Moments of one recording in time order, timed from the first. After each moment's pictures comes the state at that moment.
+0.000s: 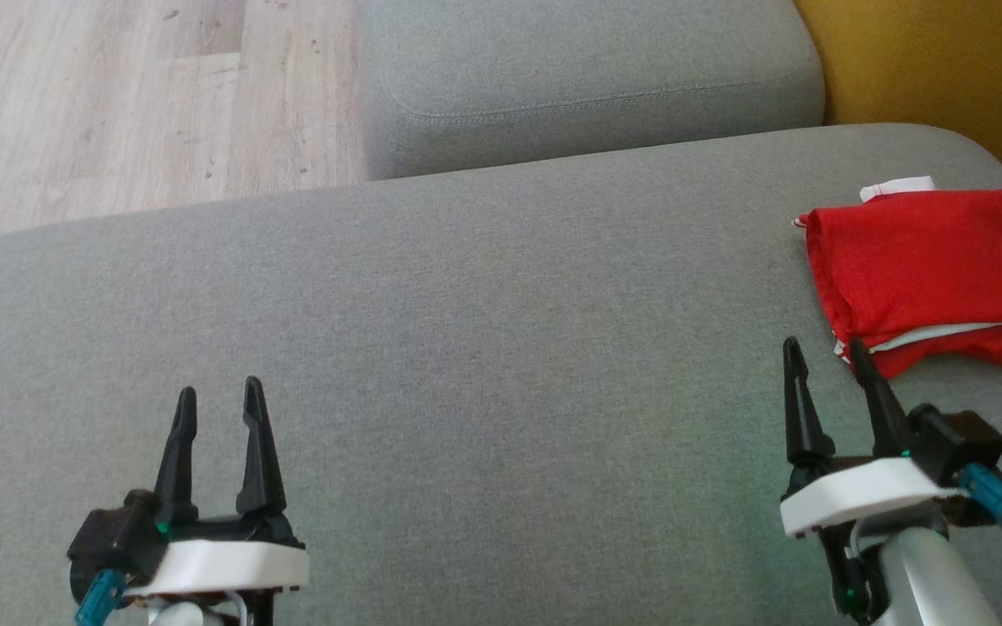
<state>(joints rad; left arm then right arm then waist) -0.02 0.04 -0.06 0.21 -0.33 -0.09 -0.26 -0.13 -0.05 0.03 0.40 0.20 0.13 -0.25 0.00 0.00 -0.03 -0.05</state>
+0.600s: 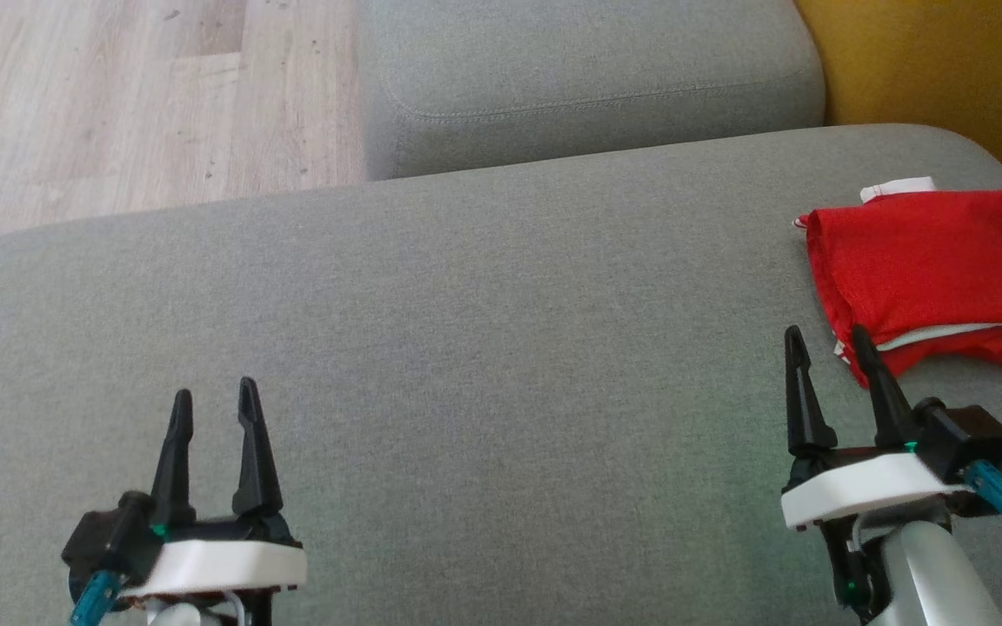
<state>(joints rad) -0.01 0.04 -0.06 0.21 -0.35 -0.09 -0.26 -0.11 -0.05 0.04 0.35 0.20 0.13 -0.25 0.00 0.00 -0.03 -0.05</state>
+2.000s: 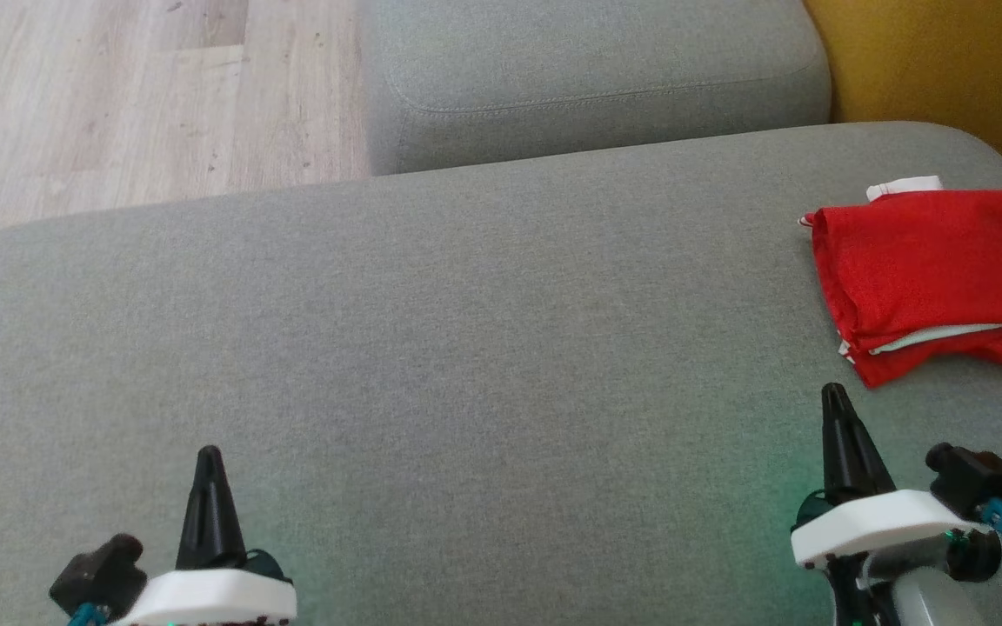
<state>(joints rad) 0.03 0.04 -0.06 0.30 -0.55 -0.07 -0.20 -0.05 -0.05 0.03 0.40 0.39 0.13 -0.20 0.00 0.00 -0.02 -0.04</state>
